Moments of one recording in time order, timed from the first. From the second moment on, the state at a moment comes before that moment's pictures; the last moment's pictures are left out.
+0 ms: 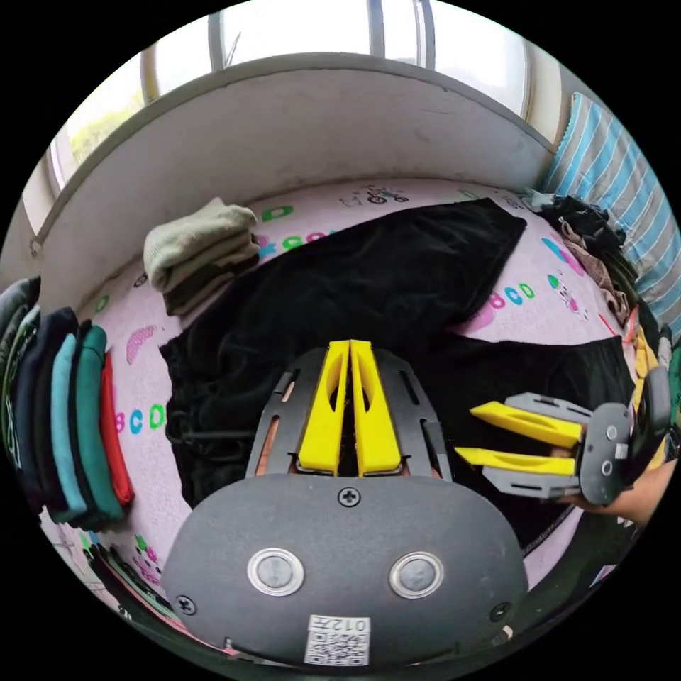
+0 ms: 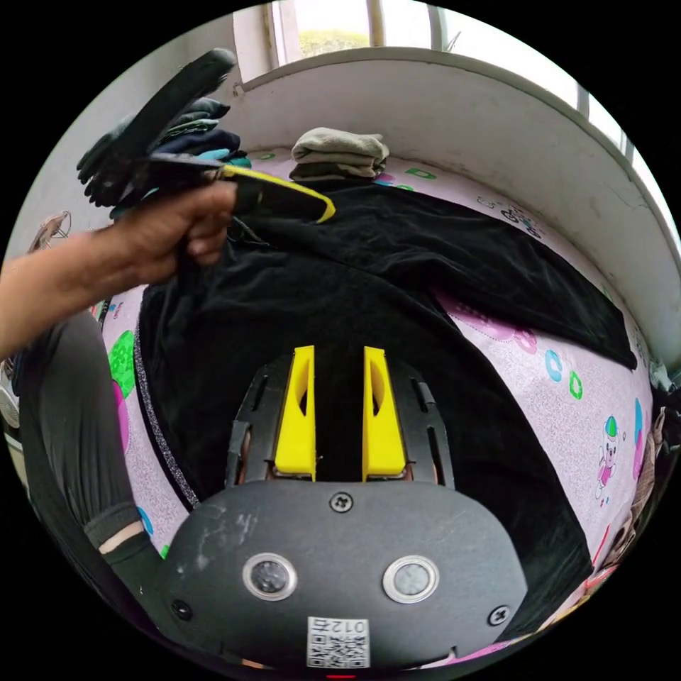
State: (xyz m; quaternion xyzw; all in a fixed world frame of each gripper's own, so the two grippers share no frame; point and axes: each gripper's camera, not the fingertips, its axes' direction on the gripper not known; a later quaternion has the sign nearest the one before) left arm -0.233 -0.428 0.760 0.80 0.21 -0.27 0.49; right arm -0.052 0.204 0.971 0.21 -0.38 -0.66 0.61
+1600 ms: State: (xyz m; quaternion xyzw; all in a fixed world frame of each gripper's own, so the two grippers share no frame) left arm -0.405 -0.491 0.717 0.77 0.18 -0.31 0.52; right arm -0.280 -0.491 1.028 0.09 -0.39 -0.25 0.88
